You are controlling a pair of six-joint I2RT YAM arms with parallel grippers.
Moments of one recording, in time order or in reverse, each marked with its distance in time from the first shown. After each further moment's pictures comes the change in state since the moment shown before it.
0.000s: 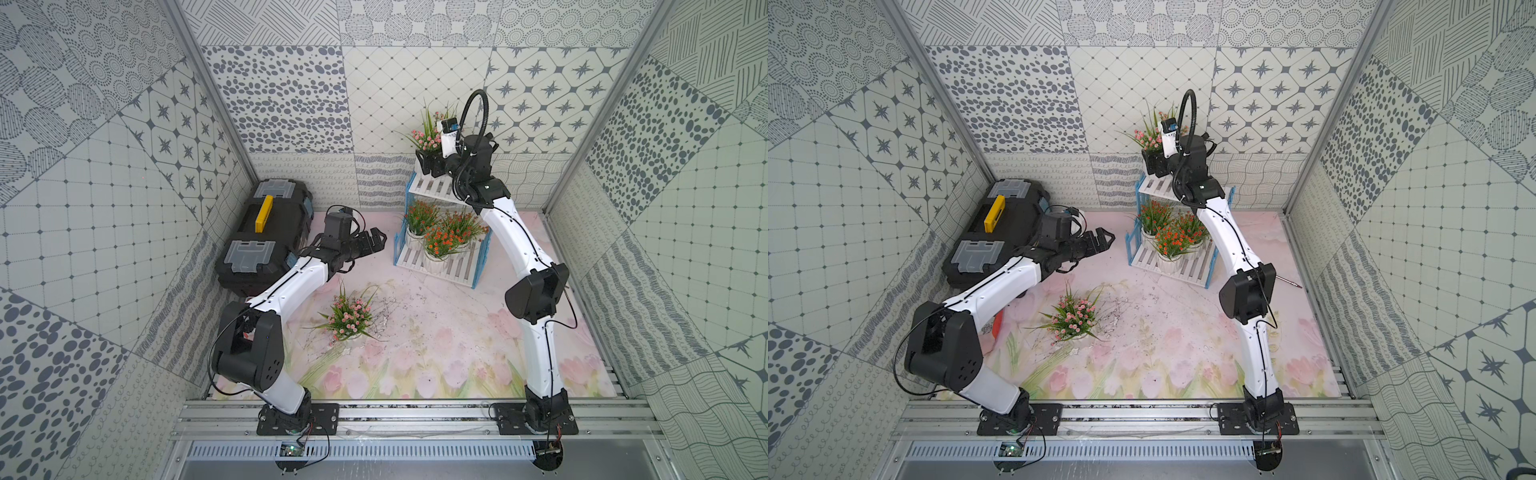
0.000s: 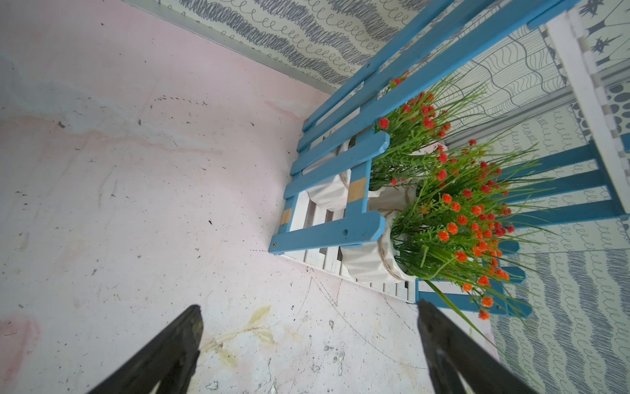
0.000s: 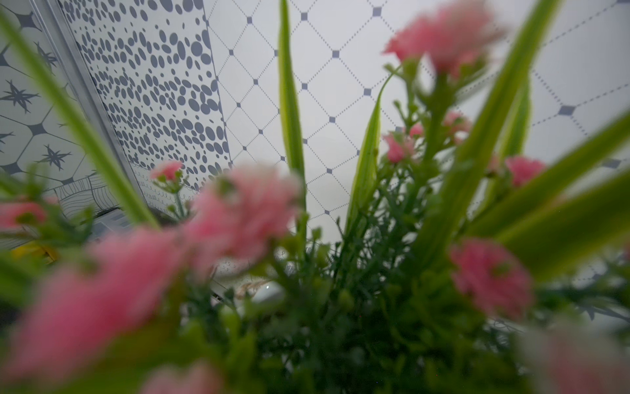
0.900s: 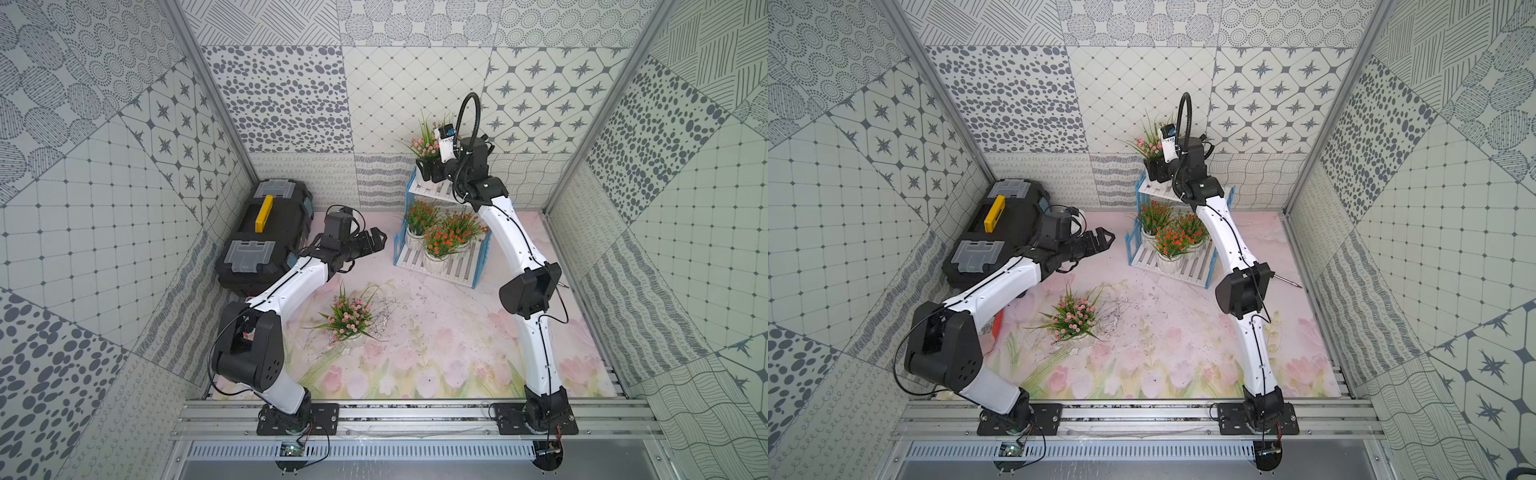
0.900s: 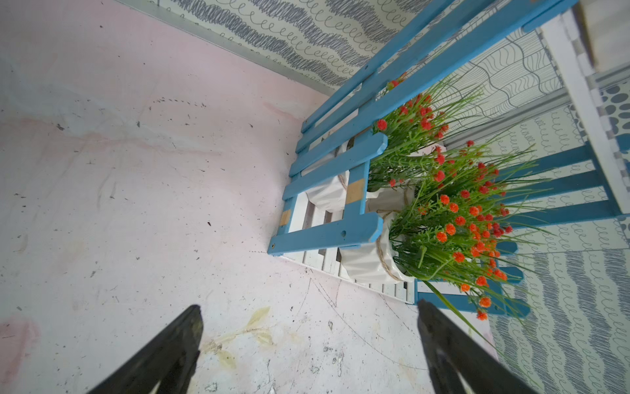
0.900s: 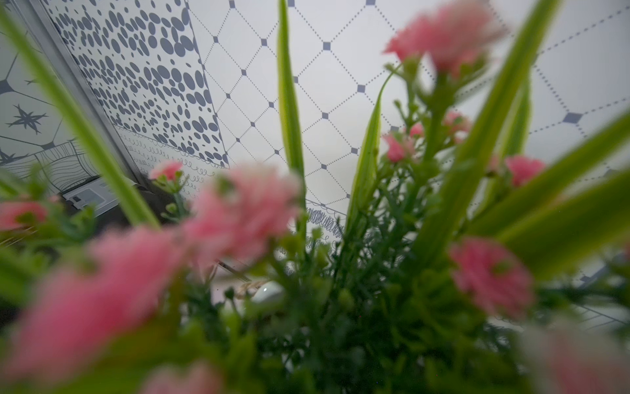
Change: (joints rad) left arm 0.000 -0.001 0.000 0.006 0.001 0.000; right arm -0.013 0.078 0.094 -0.162 -0.013 0.004
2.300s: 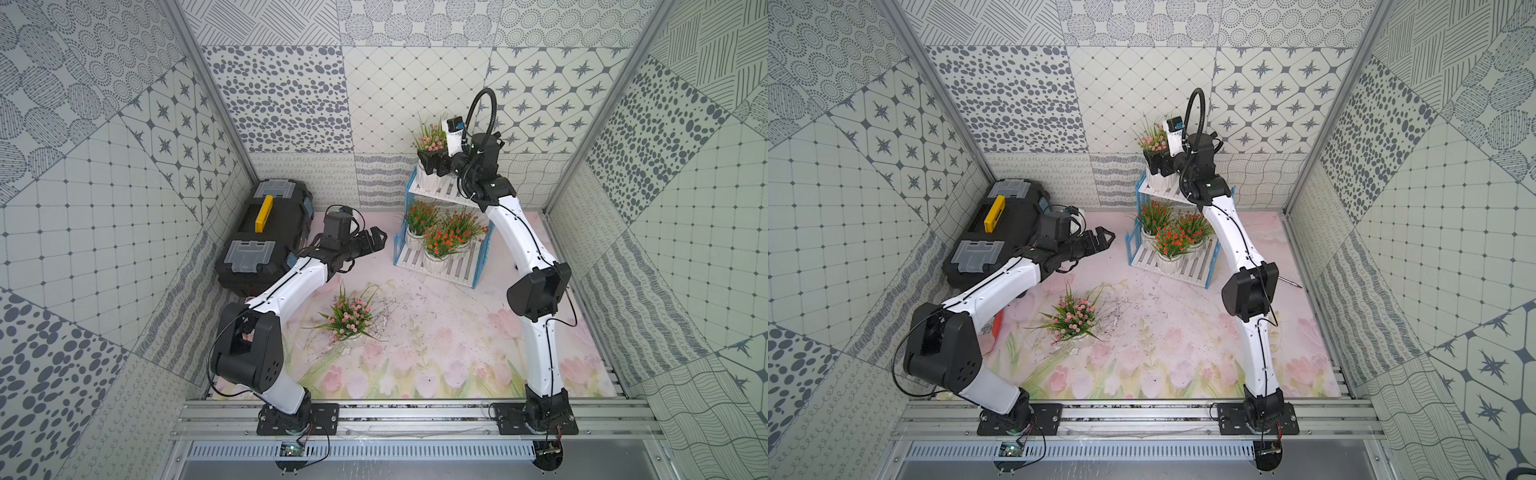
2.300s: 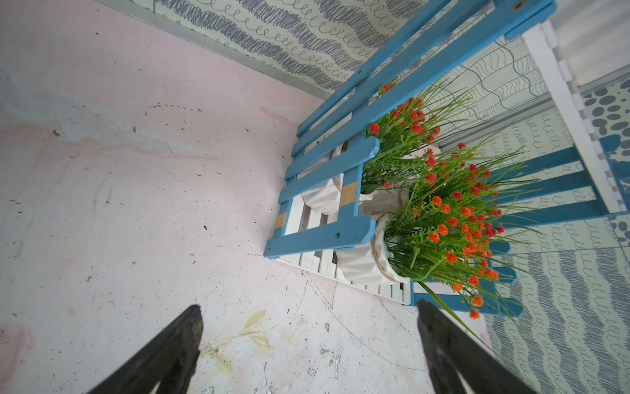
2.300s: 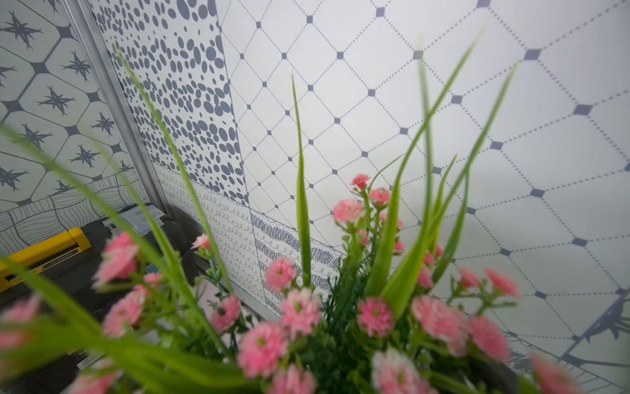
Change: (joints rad) left arm 0.000 -0.010 -0.004 0.012 0.005 0.000; right arm -0.023 -0.078 -0.125 0.195 -0.113 0.013
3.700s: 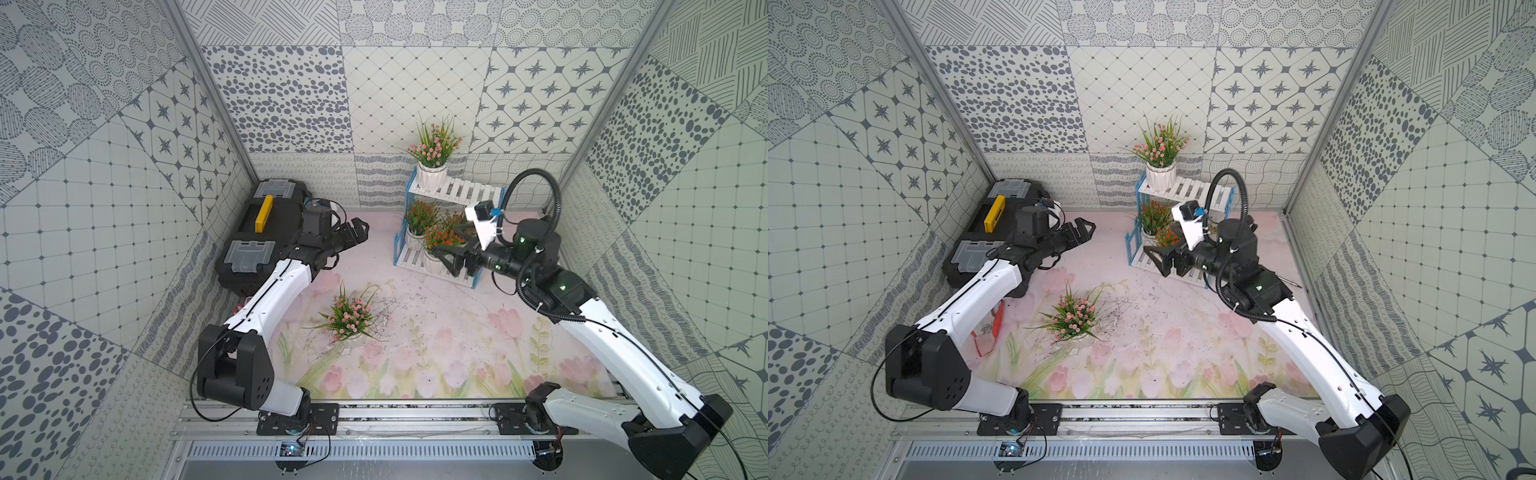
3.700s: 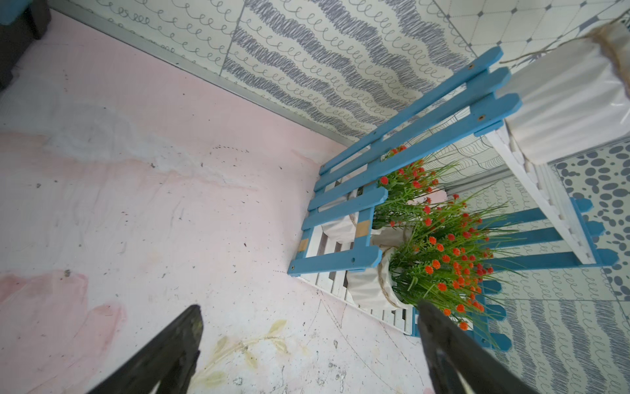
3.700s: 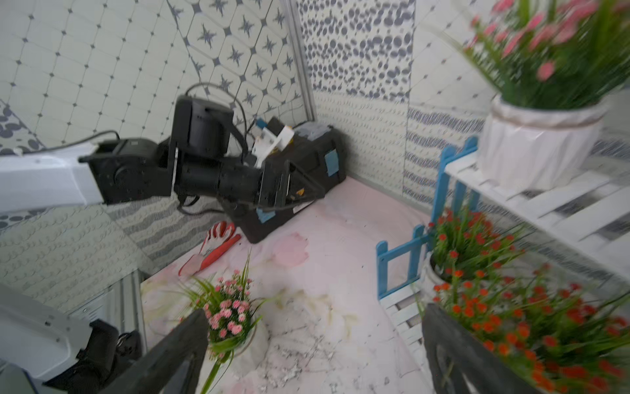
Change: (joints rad) left arm 0.100 -0.119 0.011 -0.097 -0.053 -0.024; right arm 0.255 -1.150 -1.394 0.017 -0.108 0.131
